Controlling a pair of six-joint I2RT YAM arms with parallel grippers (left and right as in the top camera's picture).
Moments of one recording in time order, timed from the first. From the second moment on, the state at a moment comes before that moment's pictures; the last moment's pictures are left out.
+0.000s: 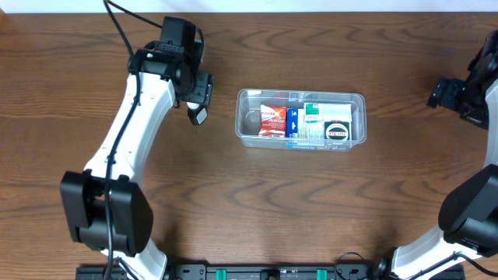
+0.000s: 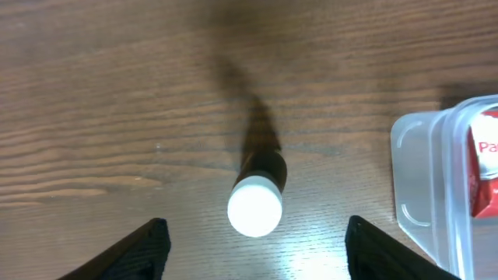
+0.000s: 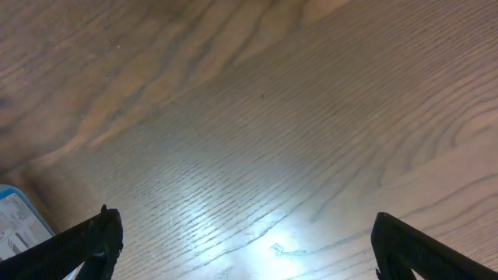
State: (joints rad) left arm -0.20 1.82 1.59 -0.97 -0.05 0.01; right arm -0.38 1.85 1.66 -1.15 0.13 0.14
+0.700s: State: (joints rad) left arm -0.19 1.90 1.59 -0.97 -0.04 0.02; right arm -0.38 1.85 1.66 -1.15 0.13 0.14
